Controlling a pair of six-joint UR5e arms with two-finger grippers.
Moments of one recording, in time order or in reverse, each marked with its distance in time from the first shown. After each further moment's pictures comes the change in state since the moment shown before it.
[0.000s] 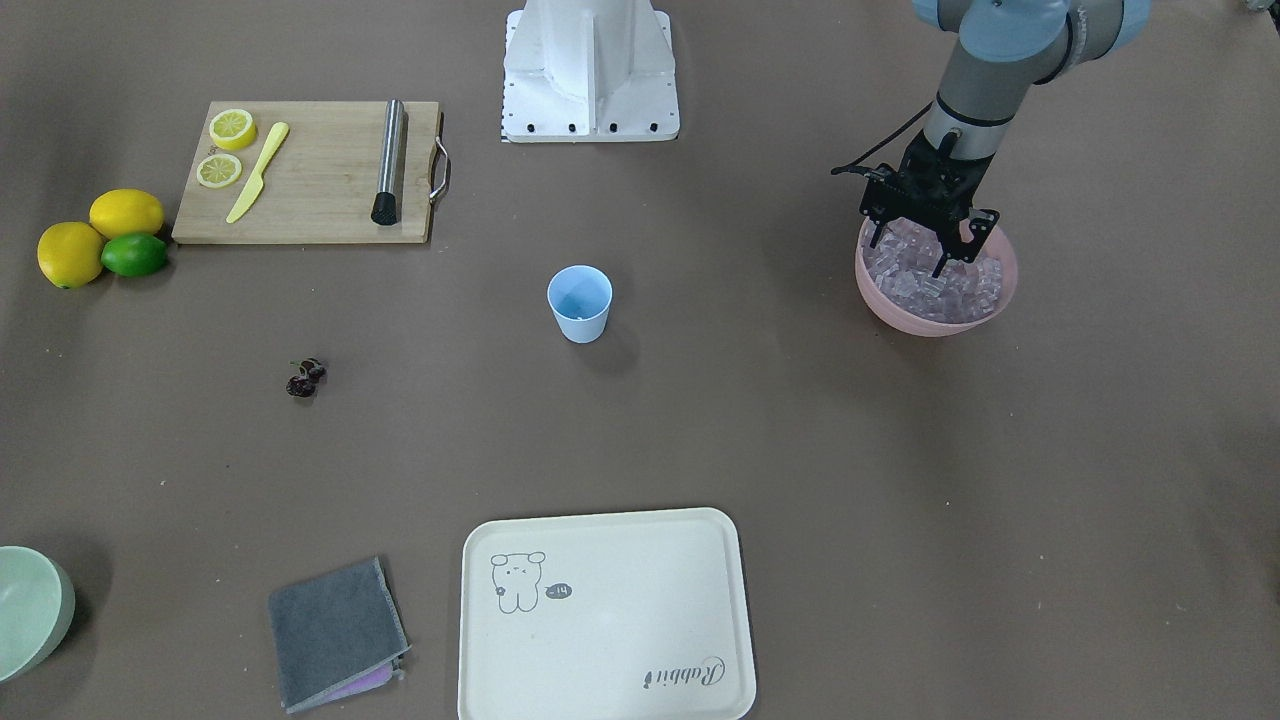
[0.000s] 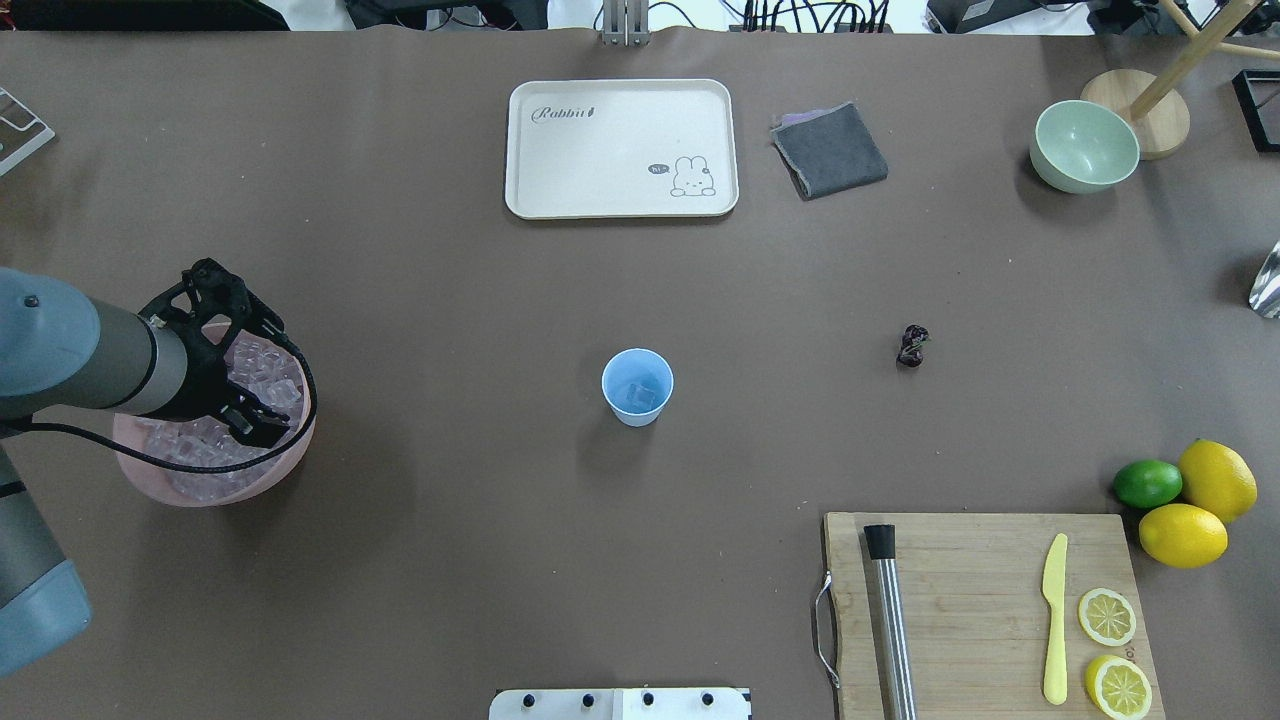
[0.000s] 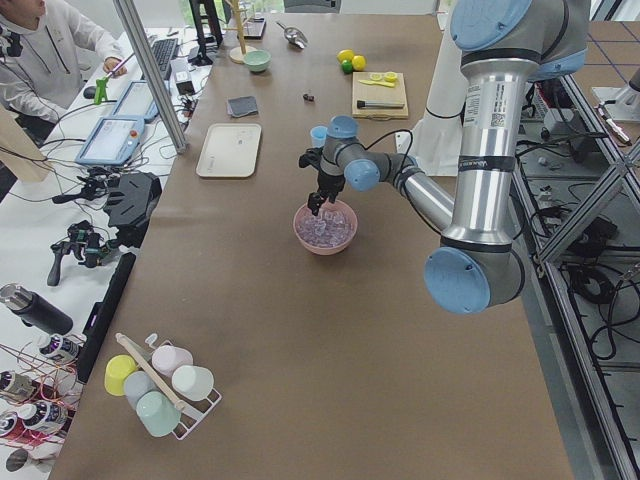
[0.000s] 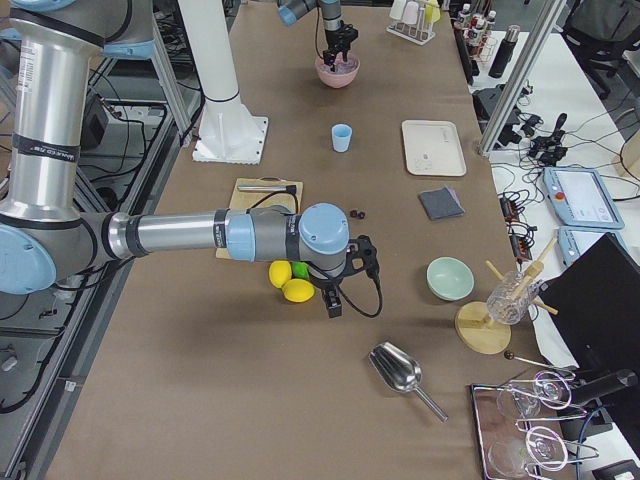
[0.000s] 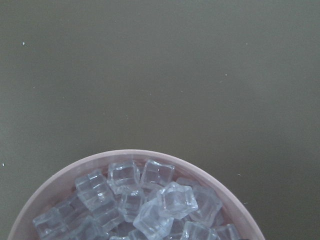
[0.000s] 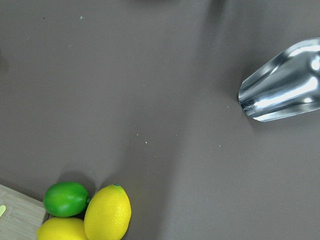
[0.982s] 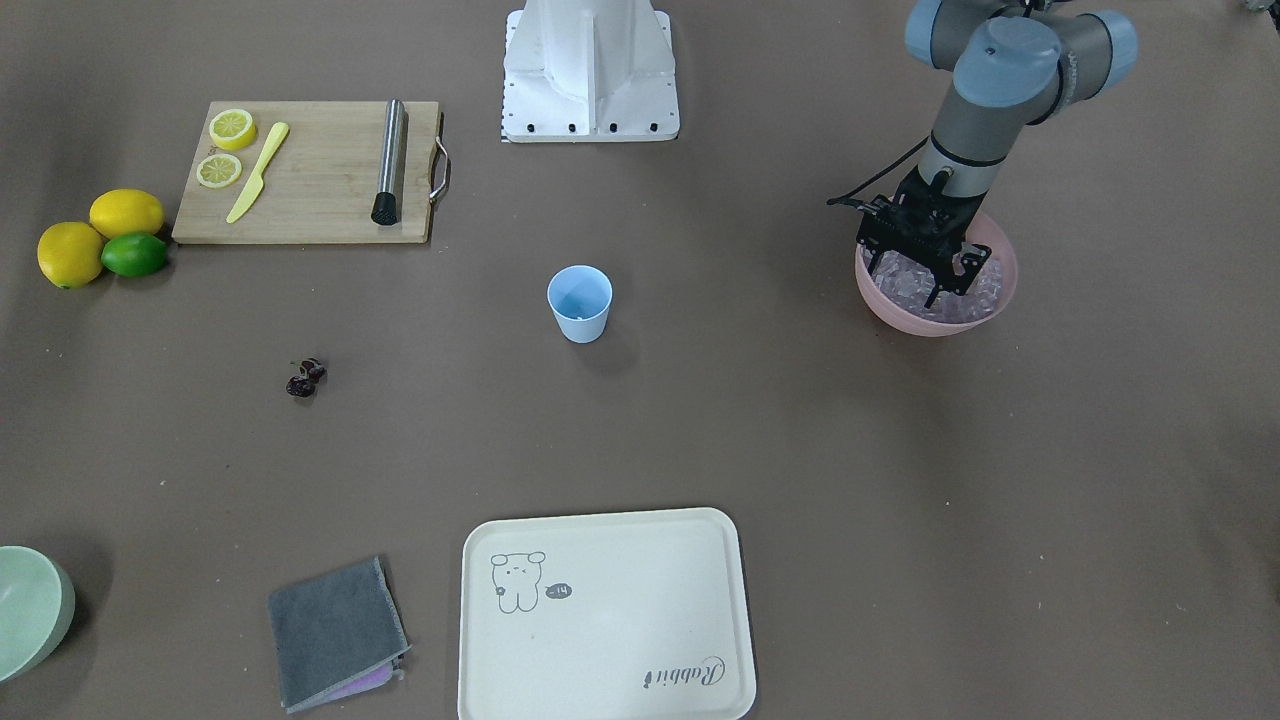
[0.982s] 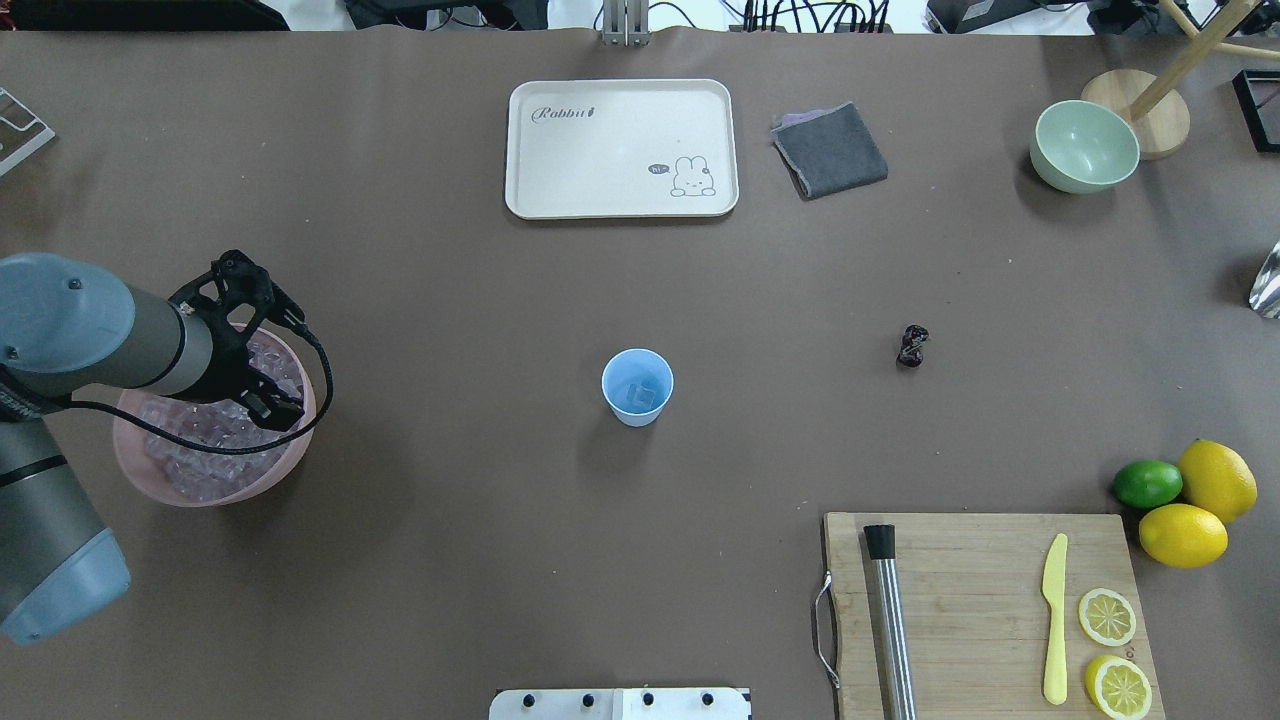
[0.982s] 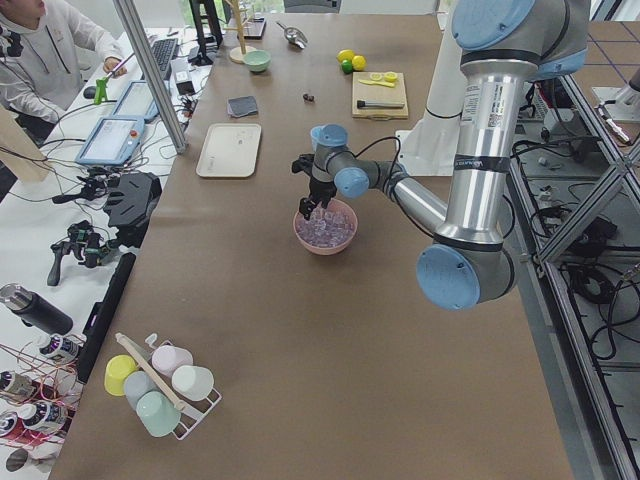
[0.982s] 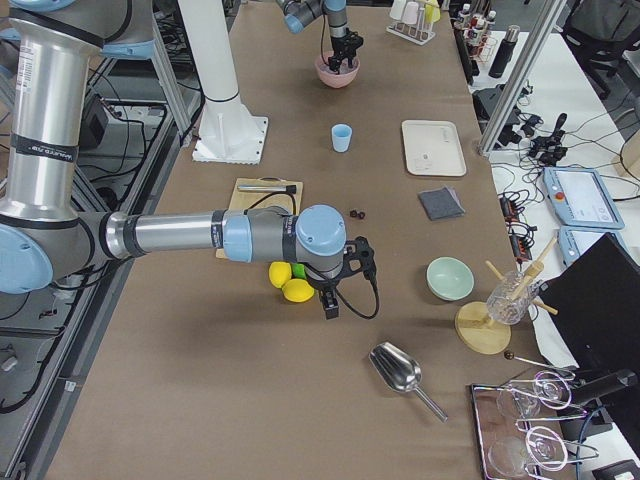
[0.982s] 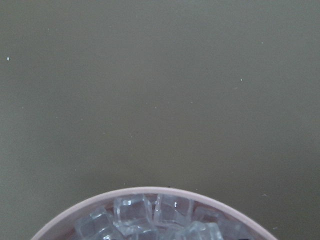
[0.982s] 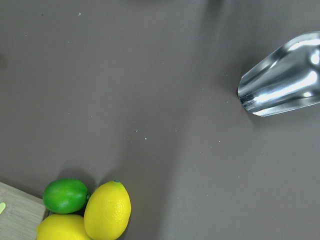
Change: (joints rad) left arm -0.013 -0.049 0.089 -0.039 -0.009 0.042; right arm 0.001 -0.012 0.005 0.001 0.000 0.001
